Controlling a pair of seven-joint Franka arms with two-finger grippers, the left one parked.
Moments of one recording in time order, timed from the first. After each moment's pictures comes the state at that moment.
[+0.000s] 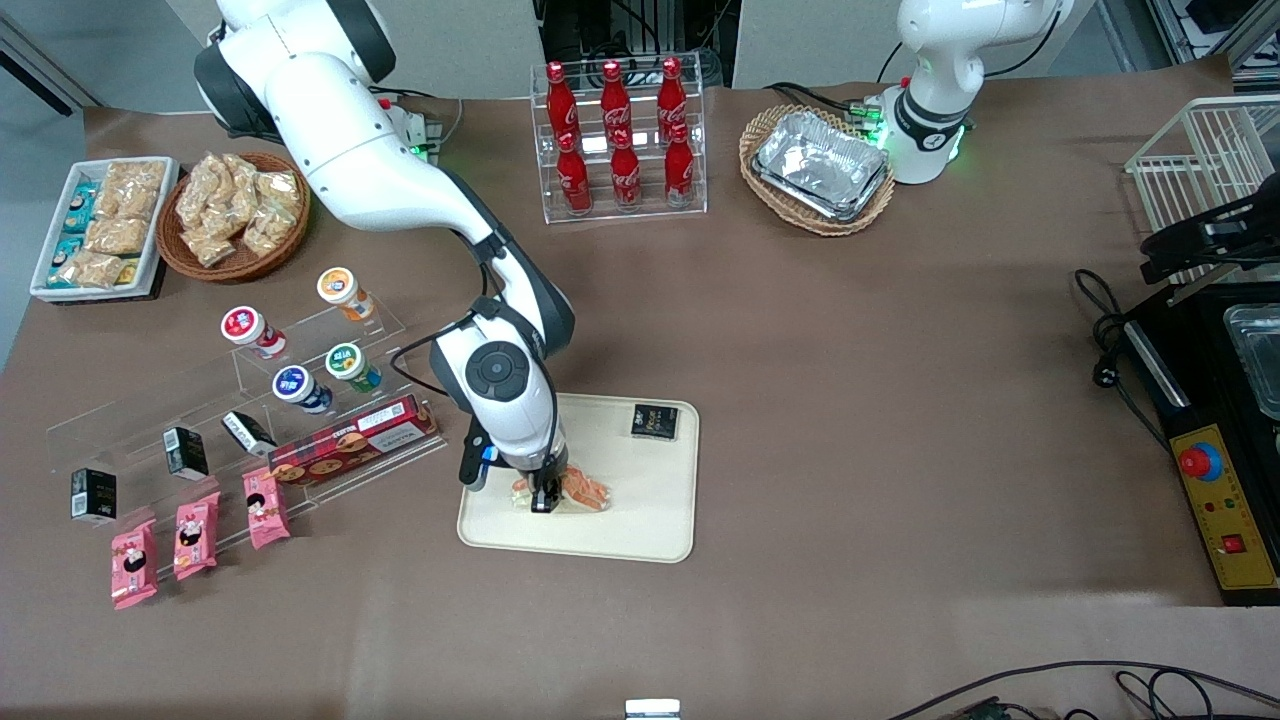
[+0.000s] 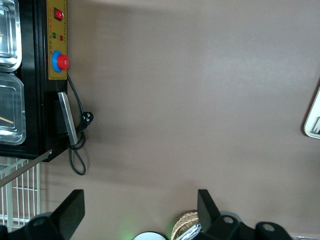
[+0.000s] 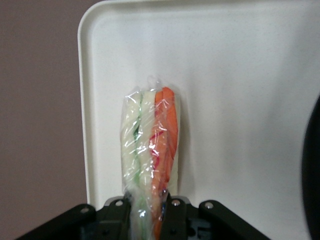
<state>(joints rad) 0.51 0.78 0.02 -1.46 -0.14 2.43 2.29</state>
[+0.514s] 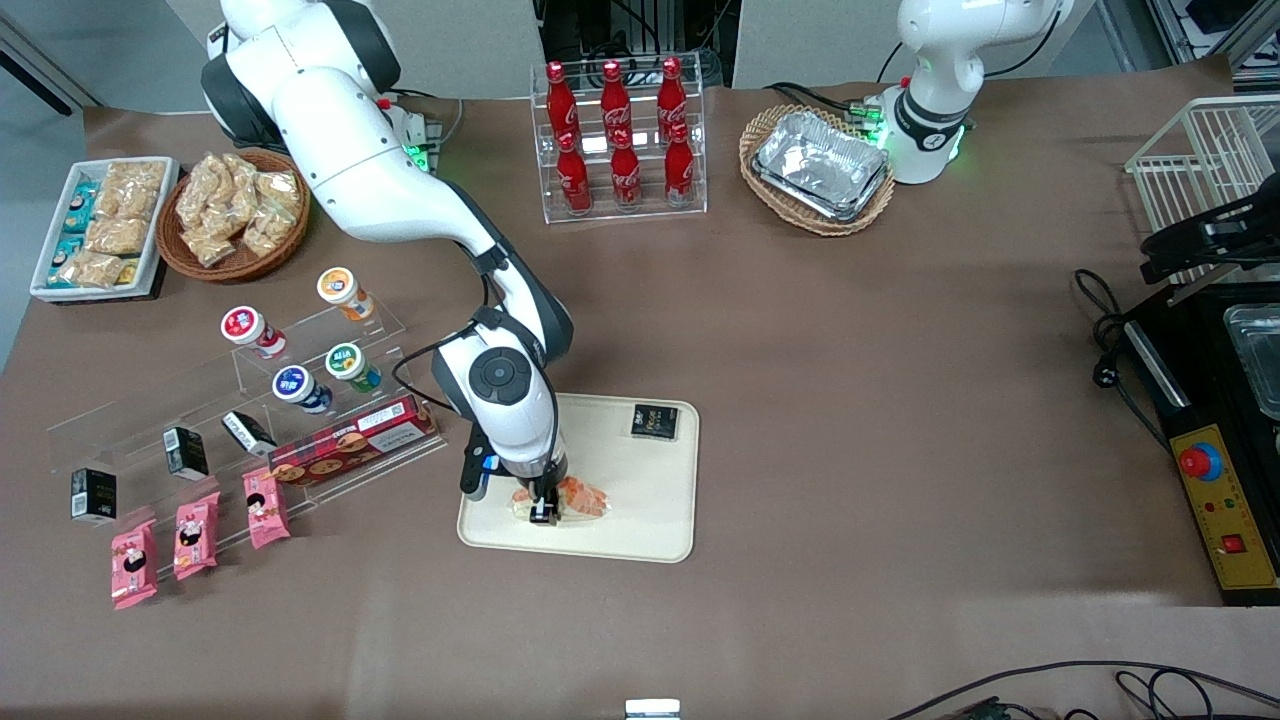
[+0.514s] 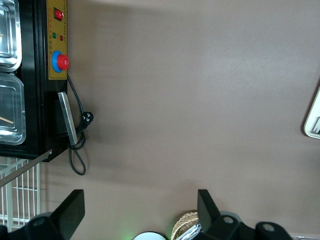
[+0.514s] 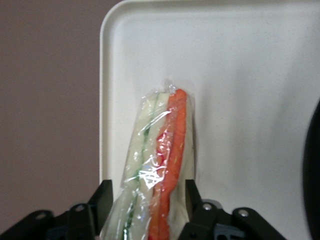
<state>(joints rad) 0.51 0.81 0.01 -1.44 -0.20 2.47 2.29</state>
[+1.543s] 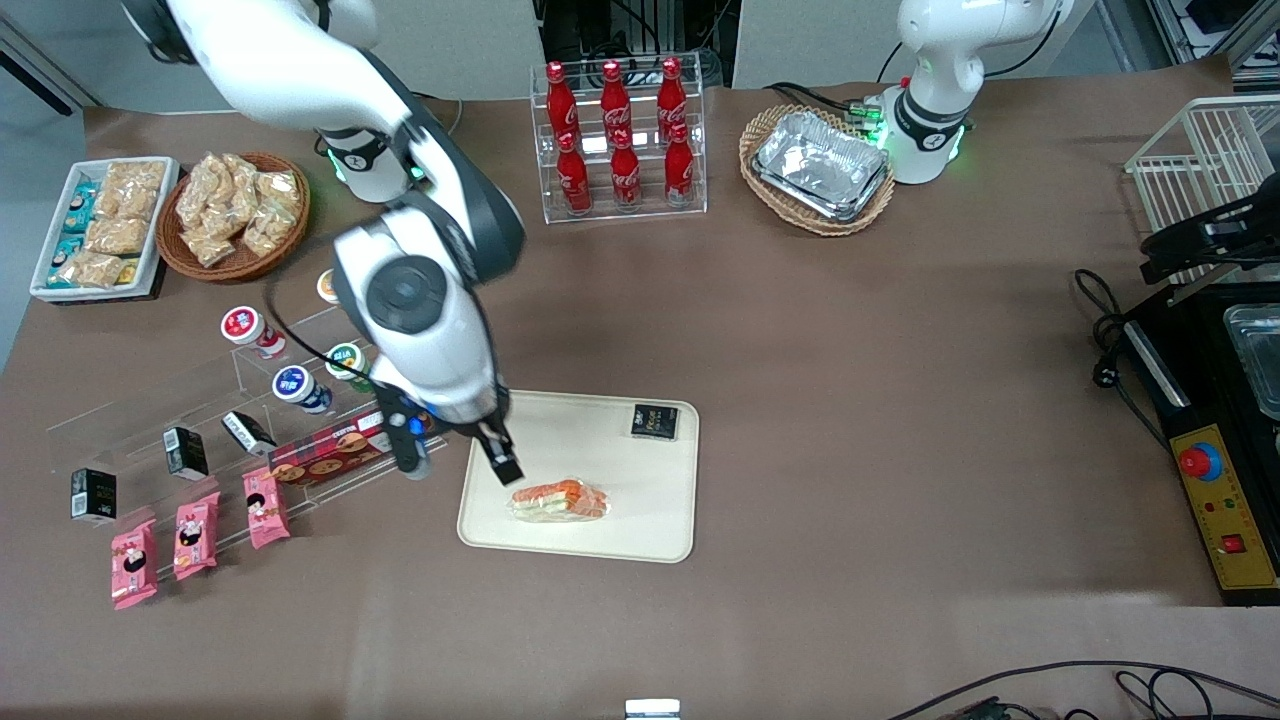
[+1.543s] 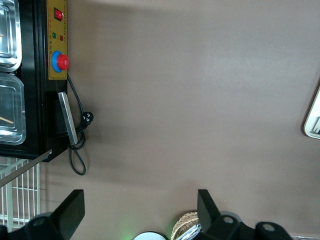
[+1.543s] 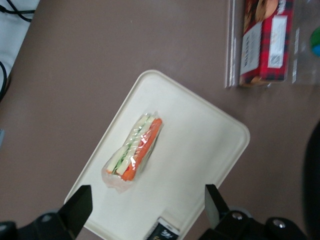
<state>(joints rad) 0.40 0.46 0.12 -1.41 -0.13 1.95 1.66</state>
